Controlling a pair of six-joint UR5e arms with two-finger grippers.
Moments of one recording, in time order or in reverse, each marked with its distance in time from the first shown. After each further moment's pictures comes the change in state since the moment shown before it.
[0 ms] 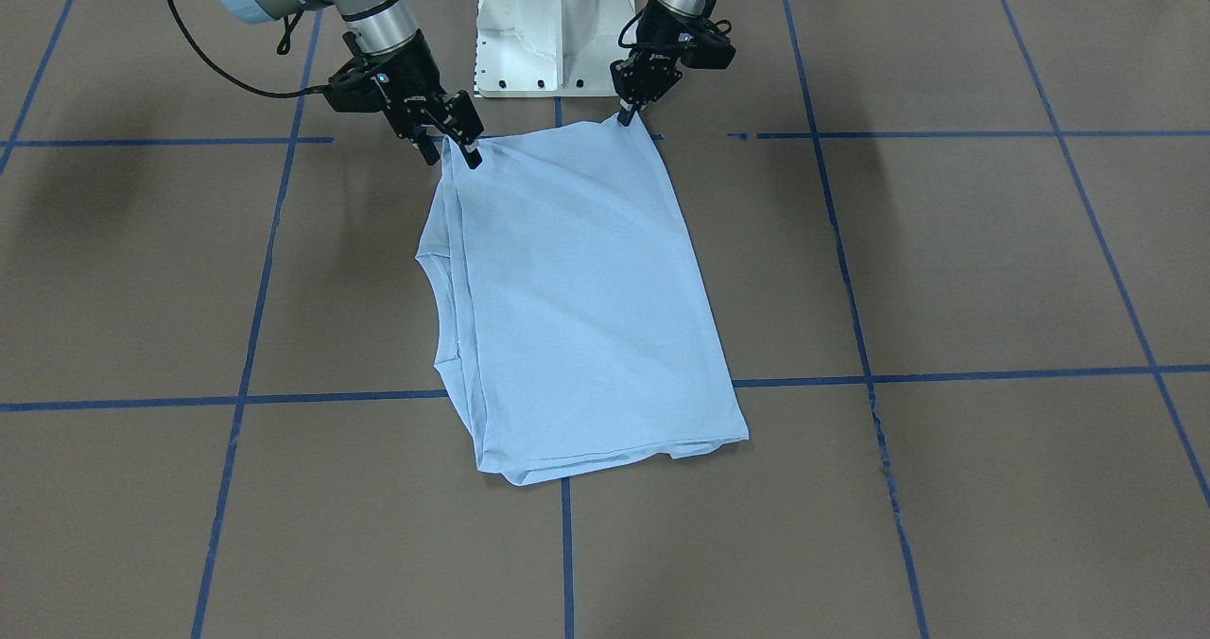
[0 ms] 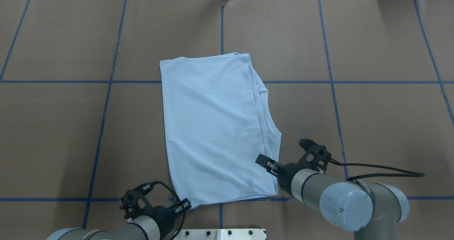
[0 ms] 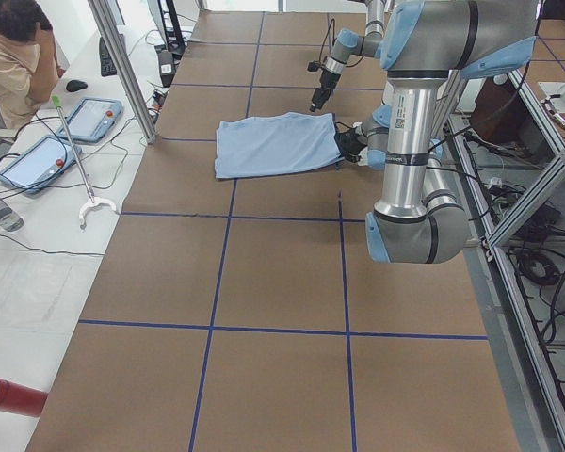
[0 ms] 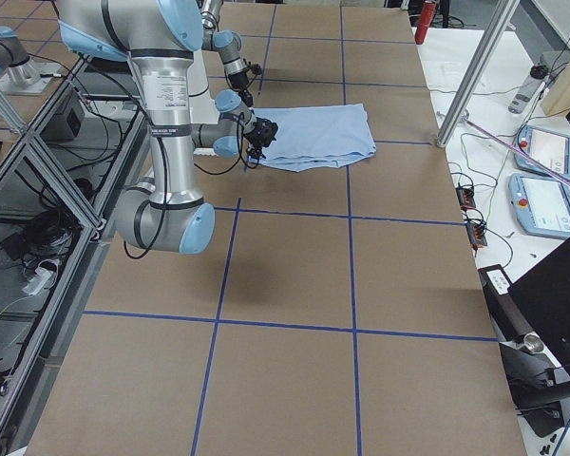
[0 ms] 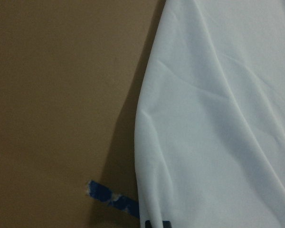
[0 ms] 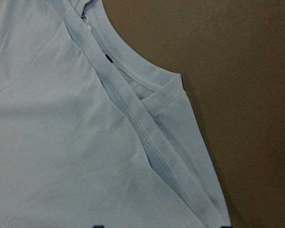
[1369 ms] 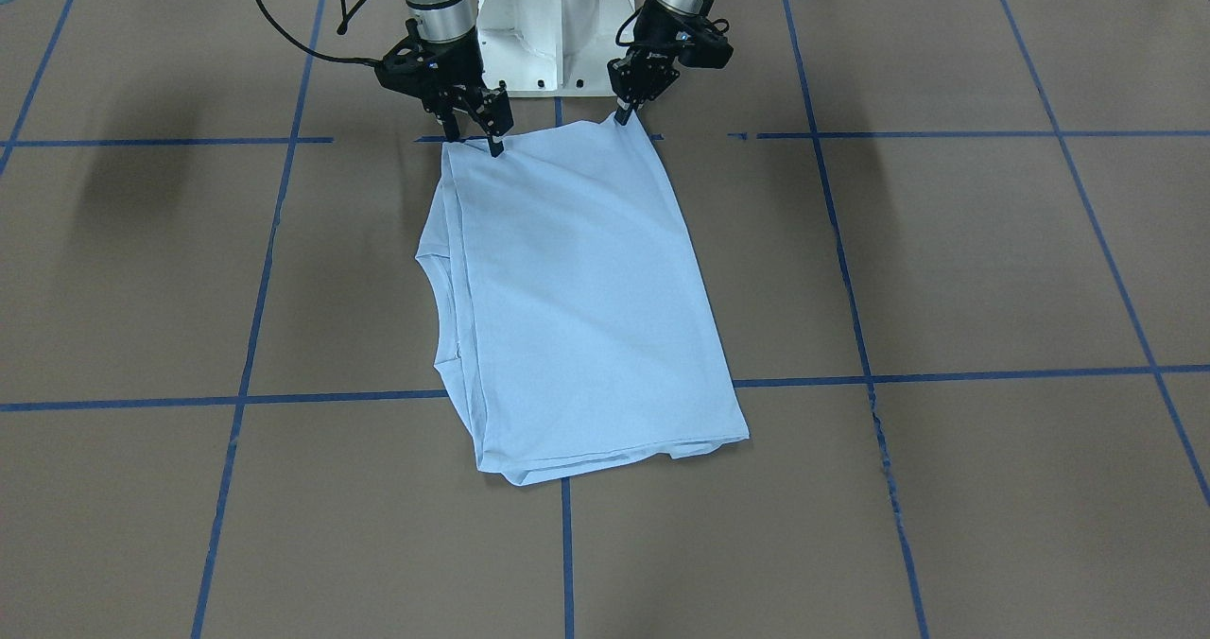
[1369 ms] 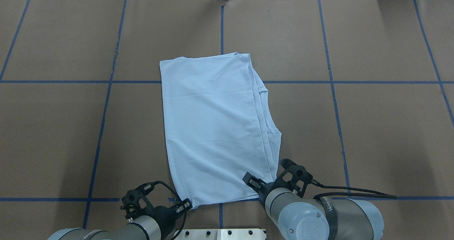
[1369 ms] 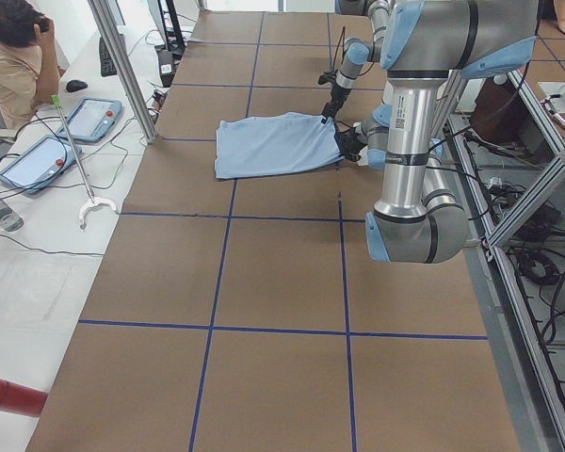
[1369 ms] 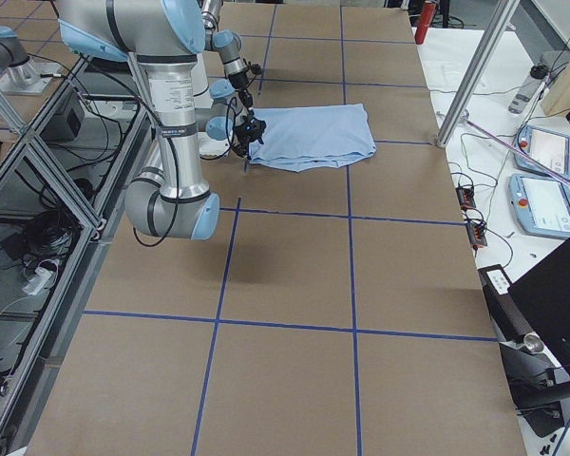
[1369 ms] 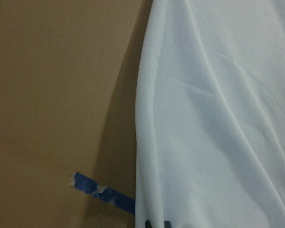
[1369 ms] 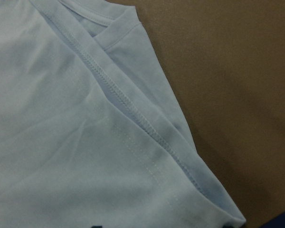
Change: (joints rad) left arm 0.000 -0.003 0.000 0.000 0.001 0.000; right arm -0.083 0.126 -0.031 -0.303 -0.003 0.131
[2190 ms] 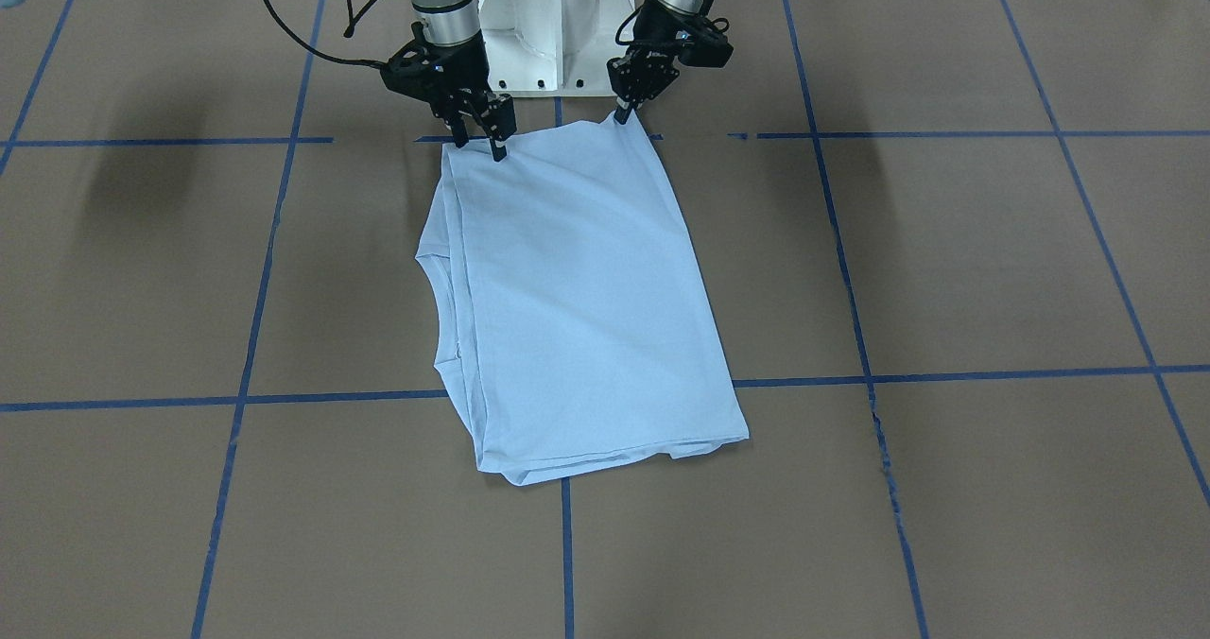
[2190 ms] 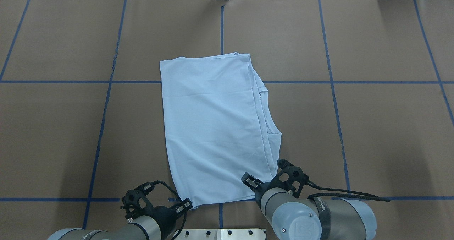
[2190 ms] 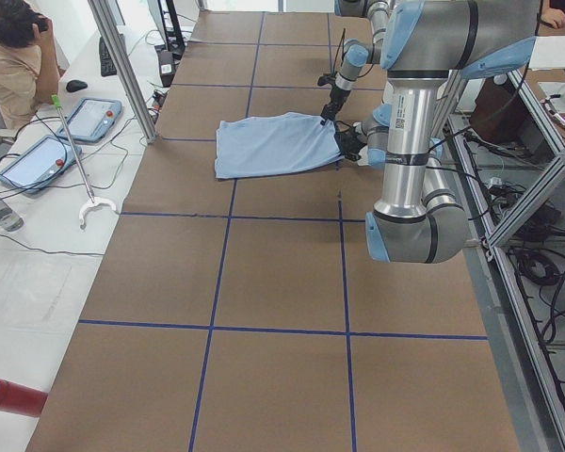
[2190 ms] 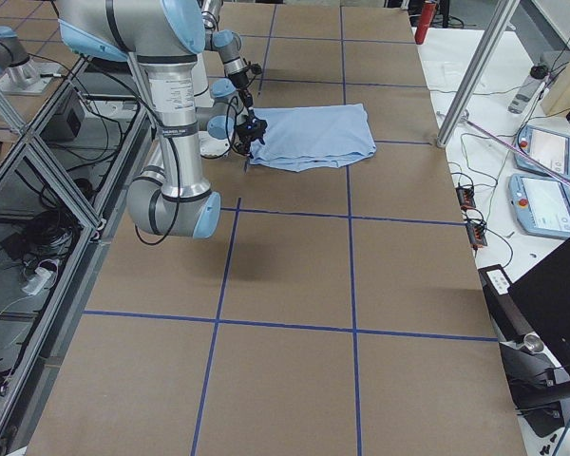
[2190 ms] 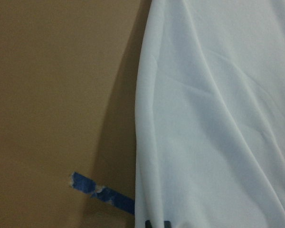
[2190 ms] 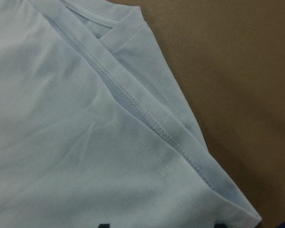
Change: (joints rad) left arm 0.000 0.000 -0.004 0.000 0.001 0.000; right arm 0.009 0.022 -0.015 0.000 -0.005 0.019
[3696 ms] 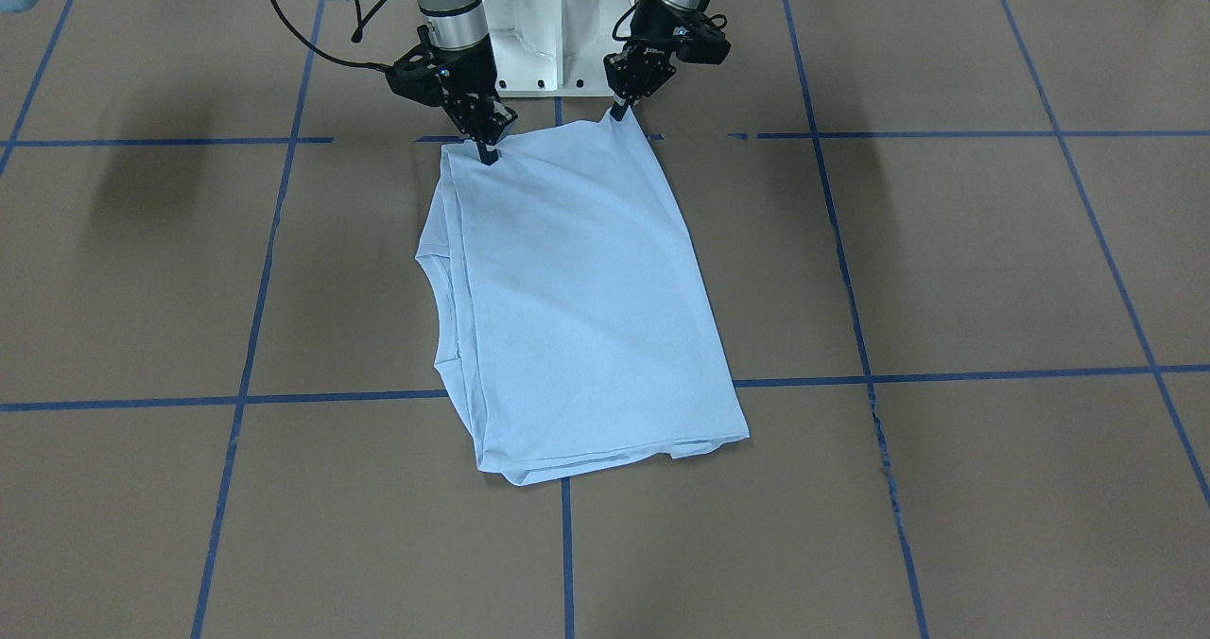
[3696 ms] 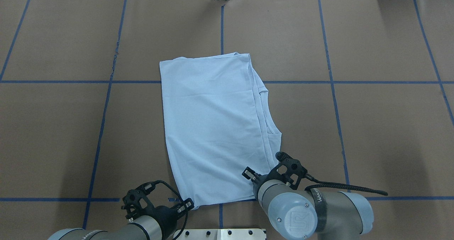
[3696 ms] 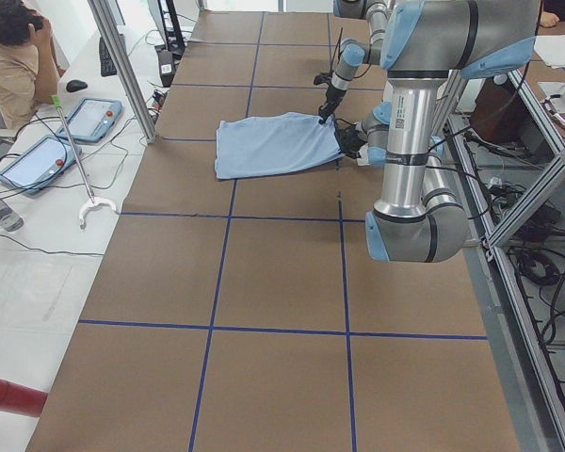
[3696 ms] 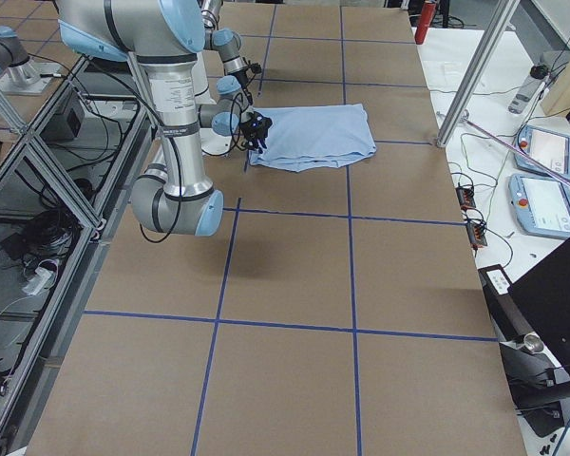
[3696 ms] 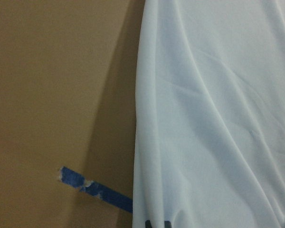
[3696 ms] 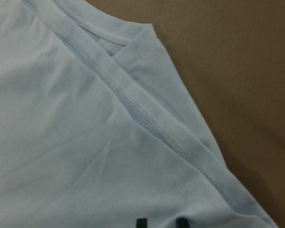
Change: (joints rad) left arm 0.000 -0.006 -0.009 0.000 0.000 0.001; right arm 0.034 0.024 0.008 -0.055 0.021 -0.014
